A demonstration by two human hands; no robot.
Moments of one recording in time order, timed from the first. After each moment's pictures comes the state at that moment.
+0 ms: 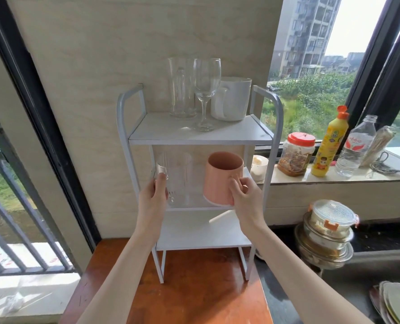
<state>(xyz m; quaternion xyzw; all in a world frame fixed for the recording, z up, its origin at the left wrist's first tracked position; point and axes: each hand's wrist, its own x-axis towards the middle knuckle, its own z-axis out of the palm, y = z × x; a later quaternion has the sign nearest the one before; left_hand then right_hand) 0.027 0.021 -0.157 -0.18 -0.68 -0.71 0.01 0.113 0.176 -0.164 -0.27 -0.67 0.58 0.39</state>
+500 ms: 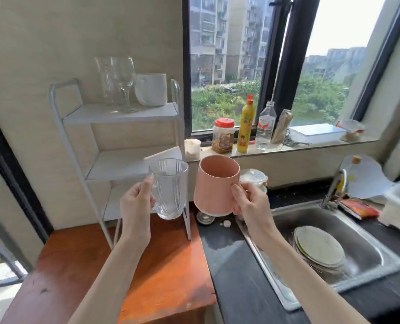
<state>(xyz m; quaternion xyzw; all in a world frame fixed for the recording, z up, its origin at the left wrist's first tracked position) 0.217 0.037 -0.163 -0.18 -0.58 -0.79 -0.07 0.365 0.185 -0.167 -0.23 -0.68 0.56 0.41</state>
